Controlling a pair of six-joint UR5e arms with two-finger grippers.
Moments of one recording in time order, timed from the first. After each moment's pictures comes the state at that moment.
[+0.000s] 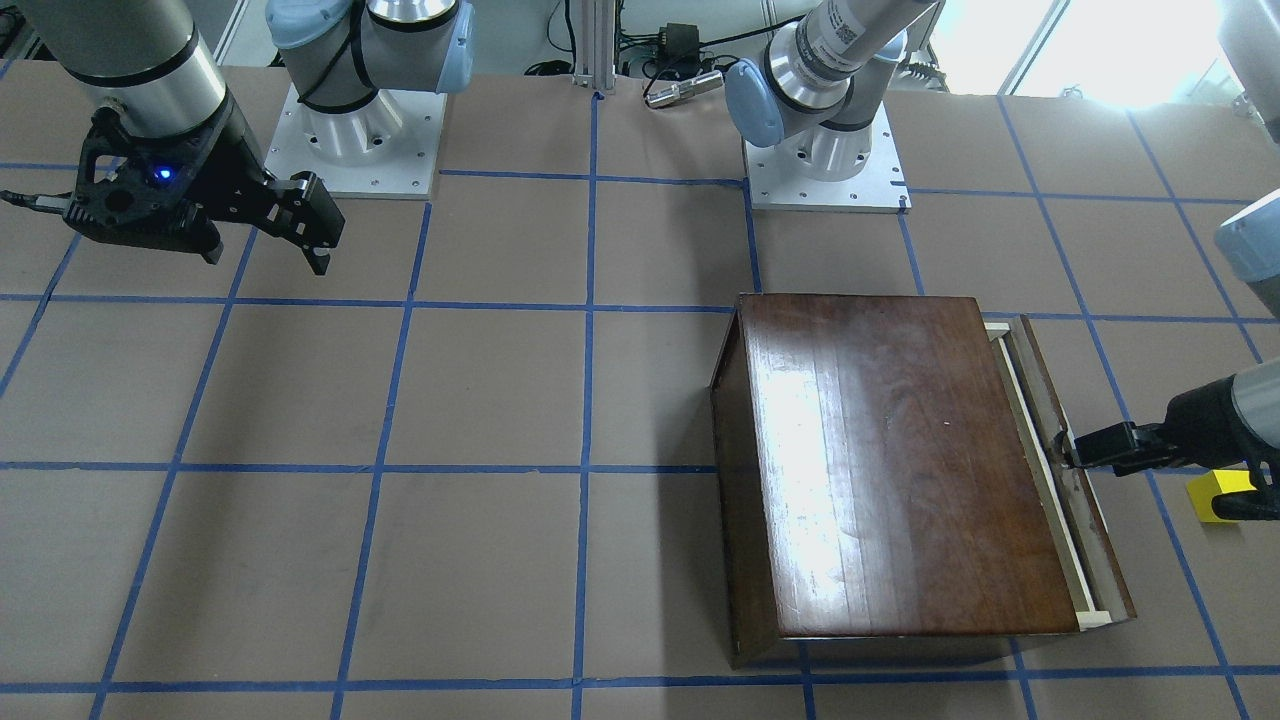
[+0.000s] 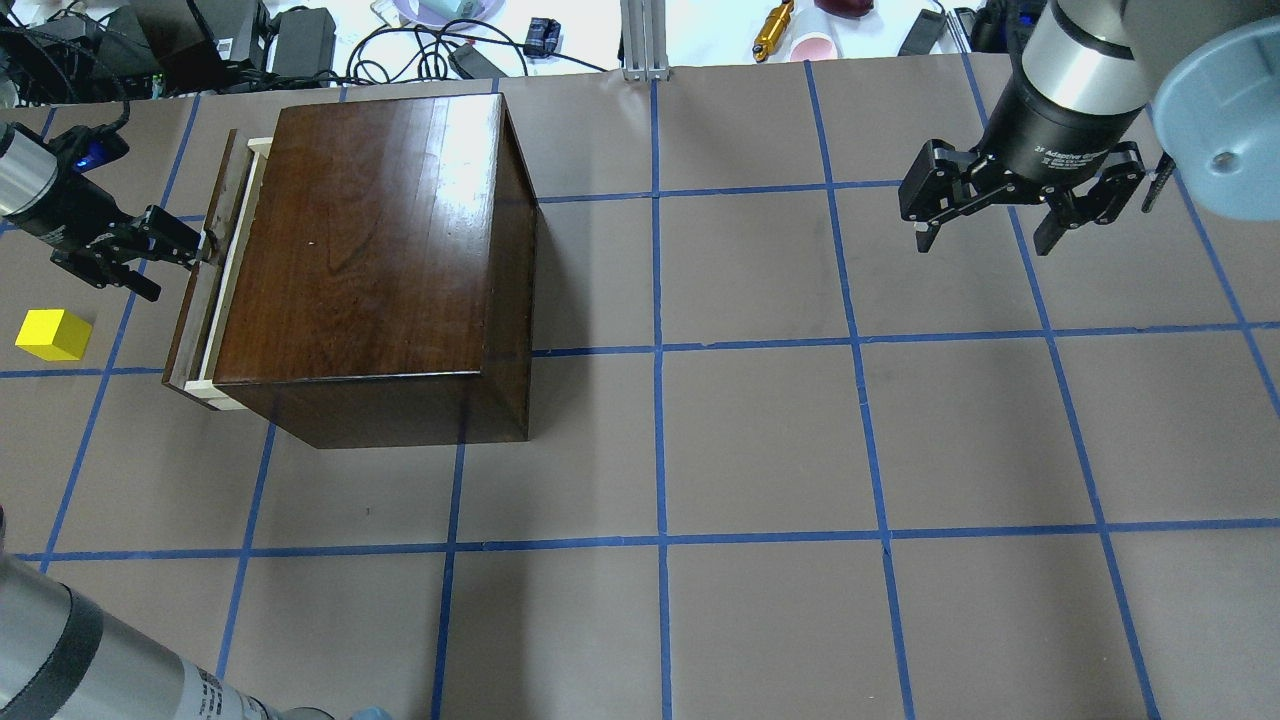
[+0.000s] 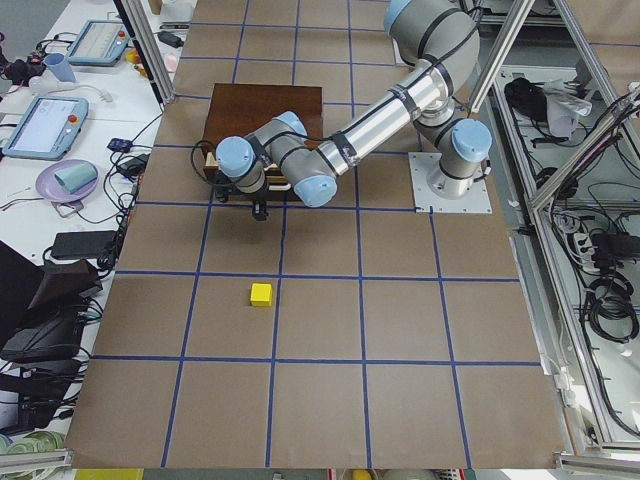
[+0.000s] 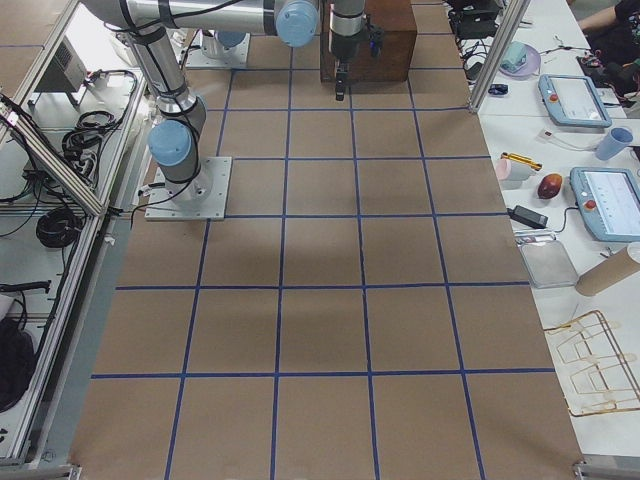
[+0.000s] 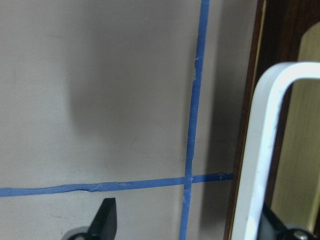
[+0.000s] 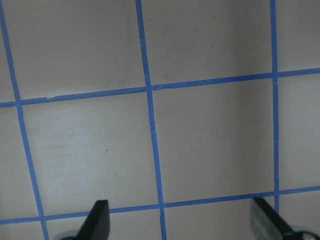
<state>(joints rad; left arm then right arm) -1.00 -2.03 -1.49 -1.41 1.39 0.52 1.52 -1.59 1.63 -1.60 -1.59 0.04</state>
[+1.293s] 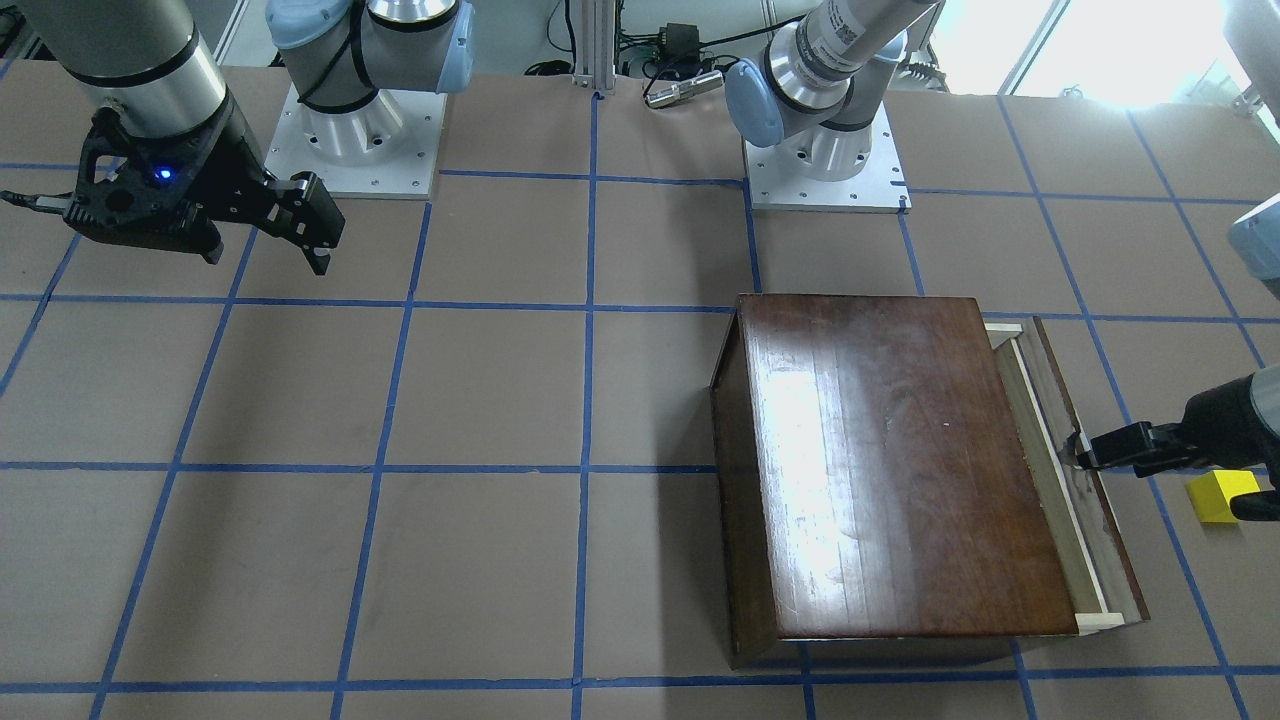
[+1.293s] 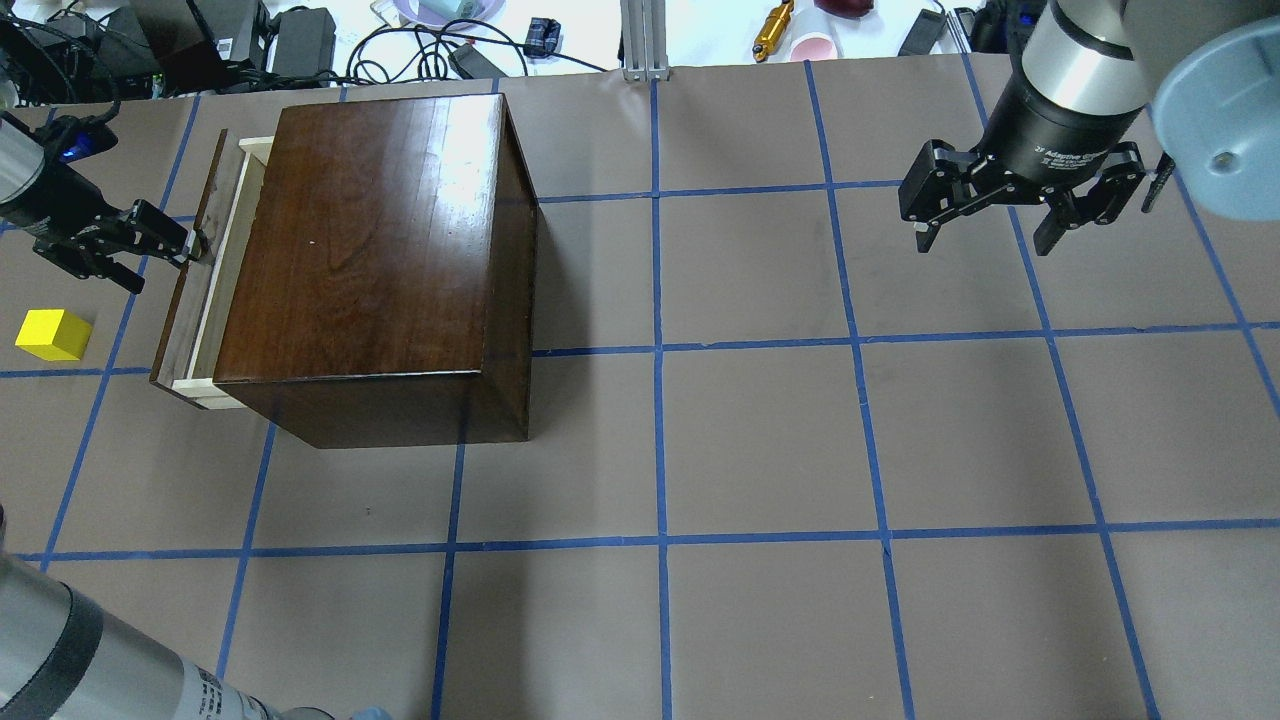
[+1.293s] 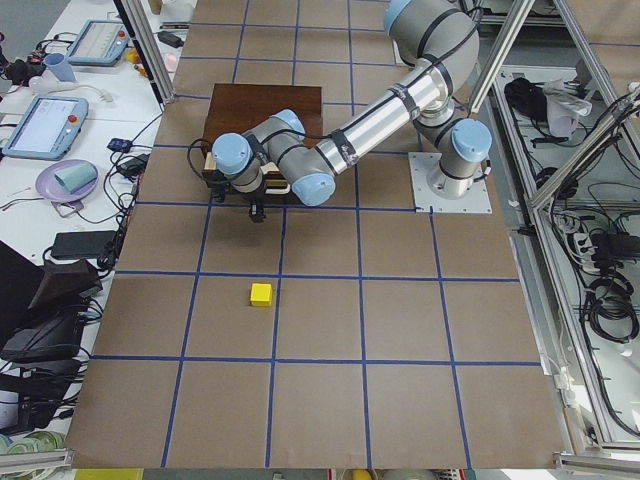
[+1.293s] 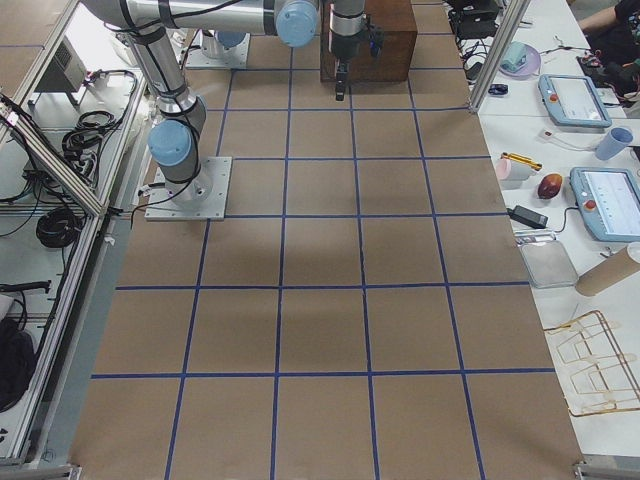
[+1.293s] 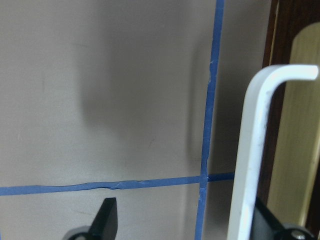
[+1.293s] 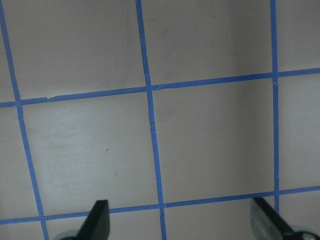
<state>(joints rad) -1.00 -2.03 -1.46 -1.41 1.42 0.54 1.52 -1.59 1.63 -1.60 -1.59 0.04</state>
